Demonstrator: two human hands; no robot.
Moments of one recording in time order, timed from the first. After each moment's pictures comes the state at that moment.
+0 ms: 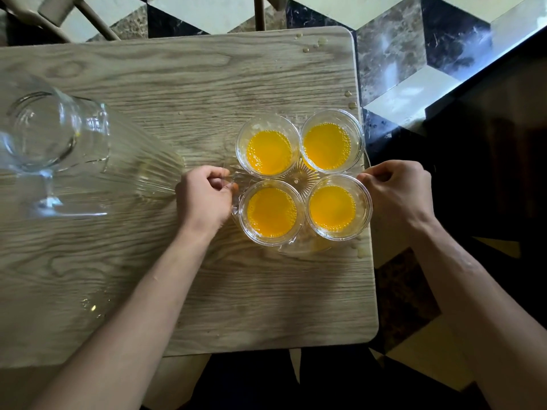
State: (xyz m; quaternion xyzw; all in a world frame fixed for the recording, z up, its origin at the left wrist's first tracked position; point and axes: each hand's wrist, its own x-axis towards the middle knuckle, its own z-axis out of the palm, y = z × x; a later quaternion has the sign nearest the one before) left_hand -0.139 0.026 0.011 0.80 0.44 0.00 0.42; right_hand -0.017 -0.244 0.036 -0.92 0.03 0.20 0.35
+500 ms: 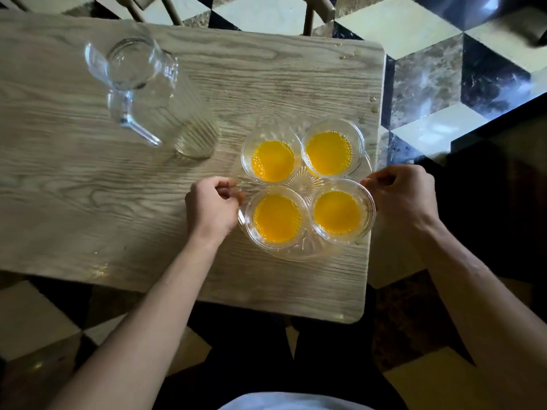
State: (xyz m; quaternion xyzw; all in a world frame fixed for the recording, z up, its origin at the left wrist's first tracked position) left_hand -0.218 -0.013 0.036 0.74 0.53 0.04 0.41; right_hand -0.038 -0.252 0.061 -0.91 -0.07 0.22 0.34
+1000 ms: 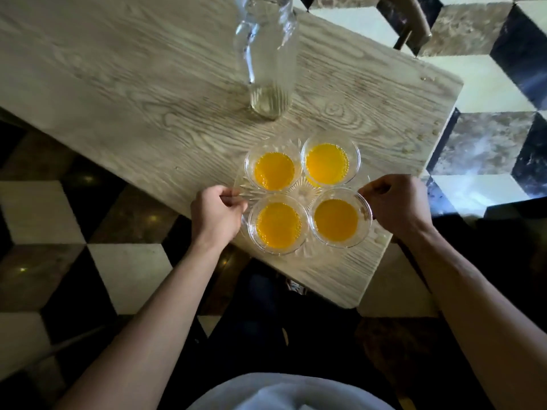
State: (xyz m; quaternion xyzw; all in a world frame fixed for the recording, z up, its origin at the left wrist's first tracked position) left_hand -0.342 -0.066 0.046 0.61 0.66 0.12 0.42; right_hand -0.081 -0.217 0.082 -0.88 -0.26 0.29 0.27
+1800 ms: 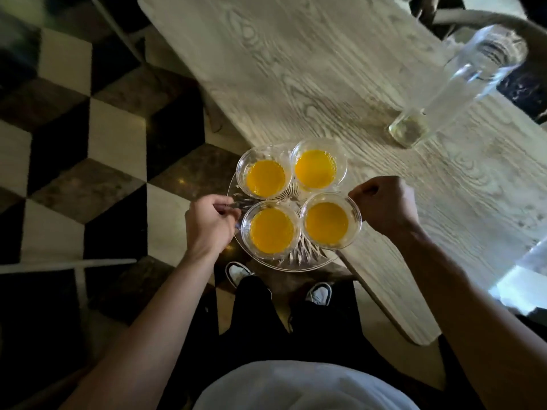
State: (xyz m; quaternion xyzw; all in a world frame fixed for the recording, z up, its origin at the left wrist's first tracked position) left_hand -0.553 -0.058 0.083 0.40 0.76 0.23 0.45; right_hand -0.257 -0.082 0.108 -0.81 -0.43 0.34 0.21
